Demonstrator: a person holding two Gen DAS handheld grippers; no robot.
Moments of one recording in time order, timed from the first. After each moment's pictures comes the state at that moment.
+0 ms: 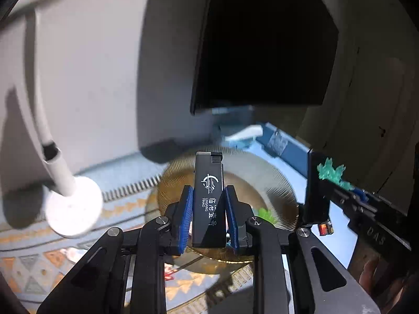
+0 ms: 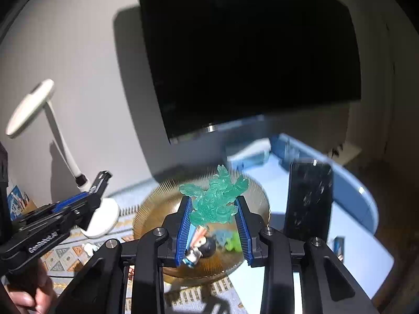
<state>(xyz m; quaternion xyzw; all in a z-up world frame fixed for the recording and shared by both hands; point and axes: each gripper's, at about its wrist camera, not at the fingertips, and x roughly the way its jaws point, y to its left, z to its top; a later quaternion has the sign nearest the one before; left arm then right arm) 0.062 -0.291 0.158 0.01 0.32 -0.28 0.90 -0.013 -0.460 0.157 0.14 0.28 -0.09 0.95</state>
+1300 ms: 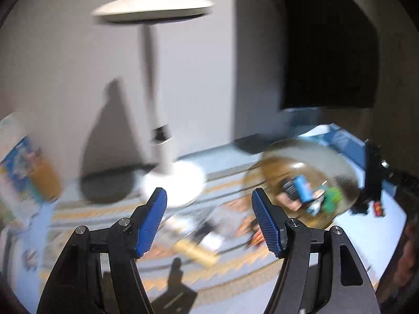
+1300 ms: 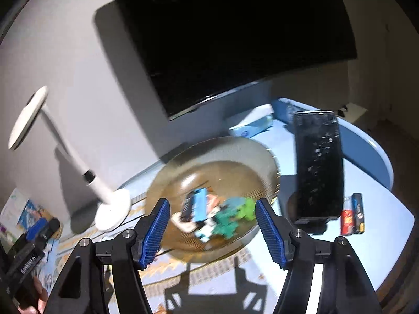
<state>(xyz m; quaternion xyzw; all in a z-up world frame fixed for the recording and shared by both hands) -0.014 -0.162 0.169 0.05 0.29 -0.09 0.95 -0.042 -0.447 0.147 0.21 0.29 -0.06 0.93</state>
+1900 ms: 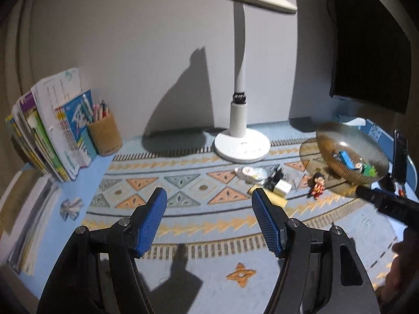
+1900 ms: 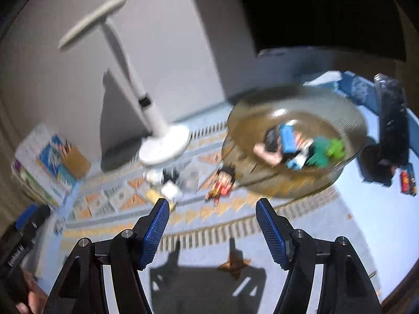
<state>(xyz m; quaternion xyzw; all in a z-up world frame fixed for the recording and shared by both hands) -0.086 -0.055 0.133 0.03 0.30 0.01 0.95 -0.037 -0.302 0.082 0.15 0.37 0.05 0.91</state>
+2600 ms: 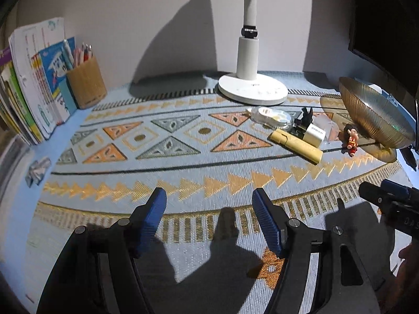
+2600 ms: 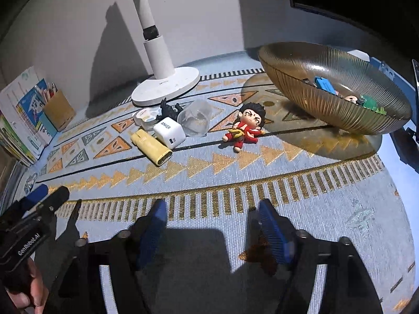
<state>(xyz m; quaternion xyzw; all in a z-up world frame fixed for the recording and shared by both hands) -0.046 -0.042 0.028 0.01 0.39 0.01 0.92 -0.015 -0.262 0.012 0.10 0.42 0.05 0.90</state>
